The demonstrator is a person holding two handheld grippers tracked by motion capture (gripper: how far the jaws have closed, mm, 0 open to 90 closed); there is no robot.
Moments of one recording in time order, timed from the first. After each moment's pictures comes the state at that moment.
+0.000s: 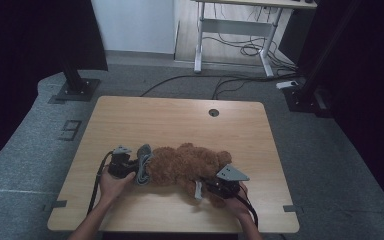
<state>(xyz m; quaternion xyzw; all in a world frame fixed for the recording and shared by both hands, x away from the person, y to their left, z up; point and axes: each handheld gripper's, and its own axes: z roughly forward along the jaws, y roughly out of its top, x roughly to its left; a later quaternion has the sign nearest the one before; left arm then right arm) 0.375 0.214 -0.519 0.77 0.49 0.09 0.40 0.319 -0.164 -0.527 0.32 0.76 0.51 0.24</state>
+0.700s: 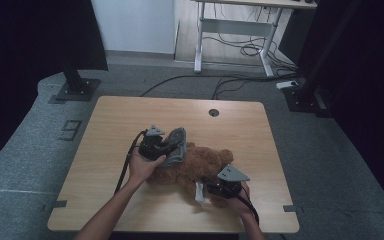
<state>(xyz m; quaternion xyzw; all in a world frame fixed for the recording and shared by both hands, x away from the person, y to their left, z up) 0.401 0.114 -0.456 0.80 0.41 0.10 0.44 0.320 -0.169 -0.528 0.30 0.77 0.50 0.26</state>
